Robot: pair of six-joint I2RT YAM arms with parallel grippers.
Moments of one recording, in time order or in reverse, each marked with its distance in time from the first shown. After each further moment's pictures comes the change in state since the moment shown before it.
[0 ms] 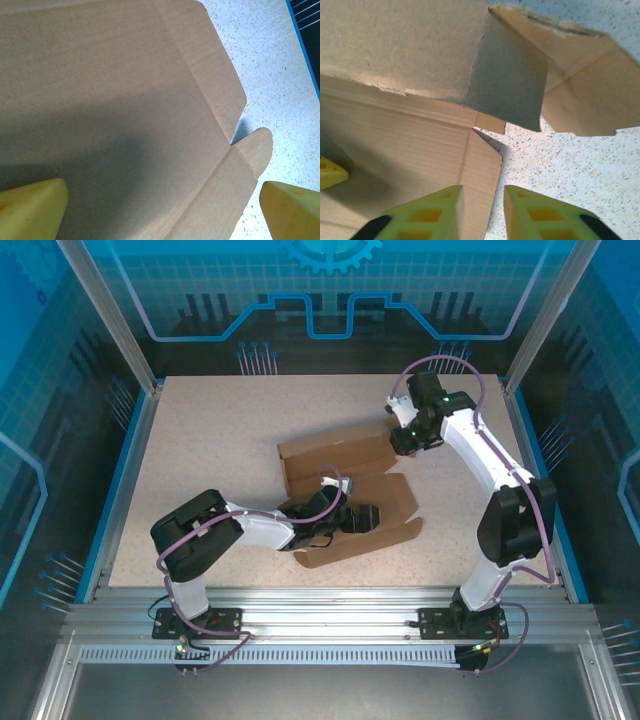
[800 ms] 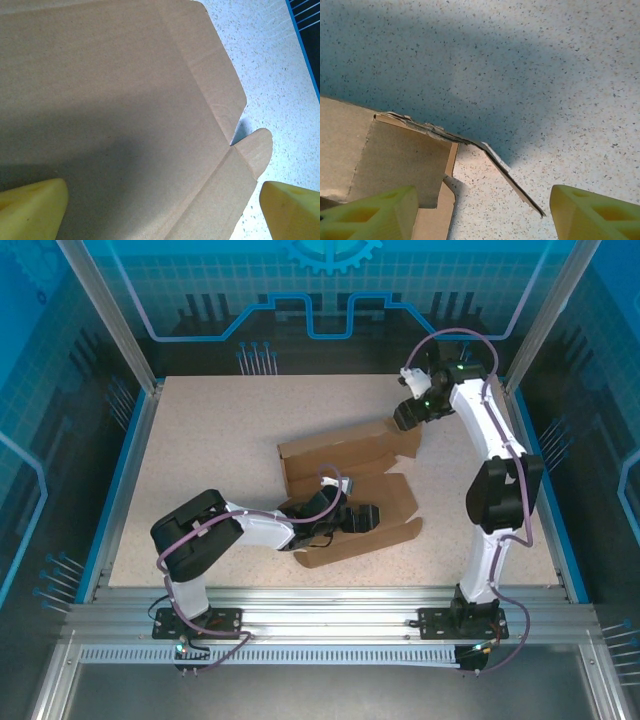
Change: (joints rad) left arm 0.001 0.001 0.000 0.001 0.000 -0.004; right arm -0.126 0.286 0.409 -0.145 -0.090 -0.127
